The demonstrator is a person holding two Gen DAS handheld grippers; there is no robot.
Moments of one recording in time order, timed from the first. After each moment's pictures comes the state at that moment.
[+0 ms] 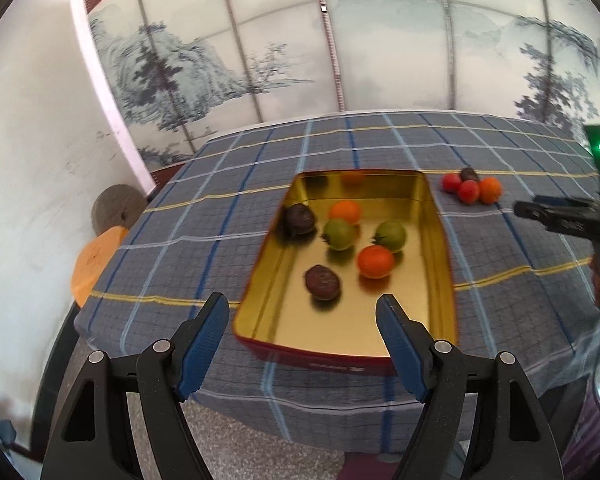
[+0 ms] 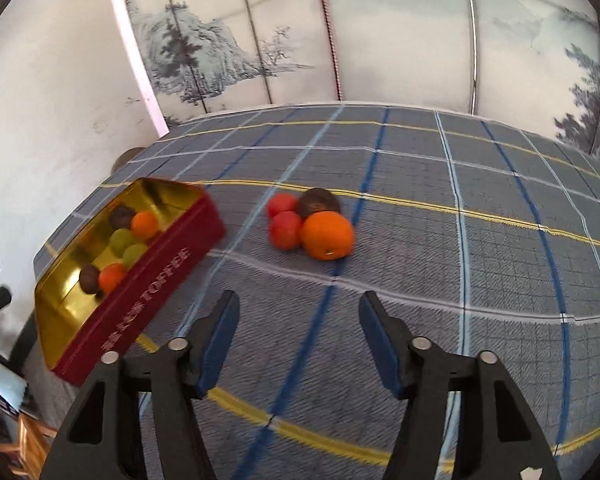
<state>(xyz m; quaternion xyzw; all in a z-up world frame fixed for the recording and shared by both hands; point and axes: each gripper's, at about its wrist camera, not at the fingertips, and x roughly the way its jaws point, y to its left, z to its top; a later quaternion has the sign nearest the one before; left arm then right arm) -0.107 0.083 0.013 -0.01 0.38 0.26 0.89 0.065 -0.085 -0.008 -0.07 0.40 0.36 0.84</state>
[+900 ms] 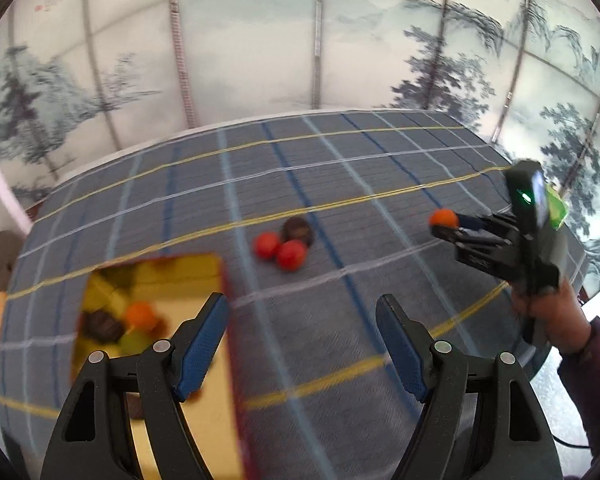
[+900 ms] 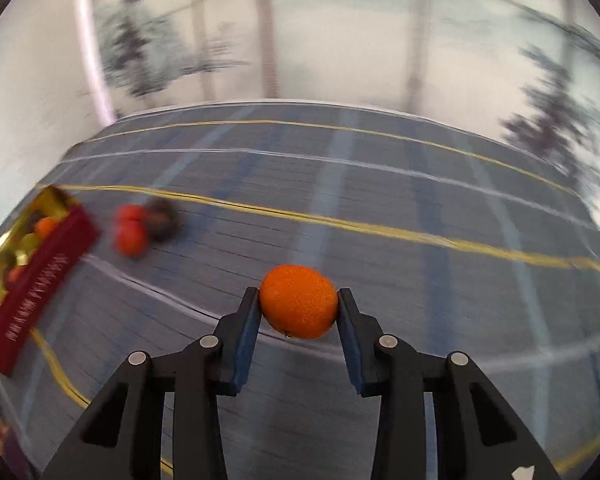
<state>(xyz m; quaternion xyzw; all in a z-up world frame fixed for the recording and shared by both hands) 0.067 0.015 0.038 -0.03 0.41 0.03 0.91 0.136 -0.177 -0.017 -0.11 0.39 0.26 0.88</state>
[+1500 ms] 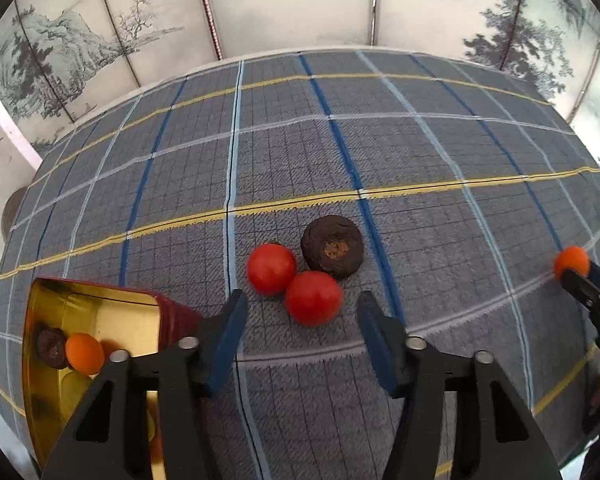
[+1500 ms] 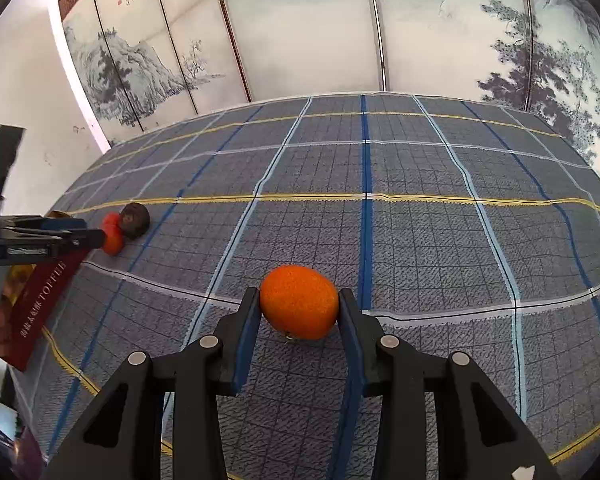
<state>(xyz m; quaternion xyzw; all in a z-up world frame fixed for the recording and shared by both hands) 0.184 0.026 -0.049 -0.05 0.51 0.13 0.85 0.147 -0.235 -0.027 -0.03 0.41 0.28 0.87</state>
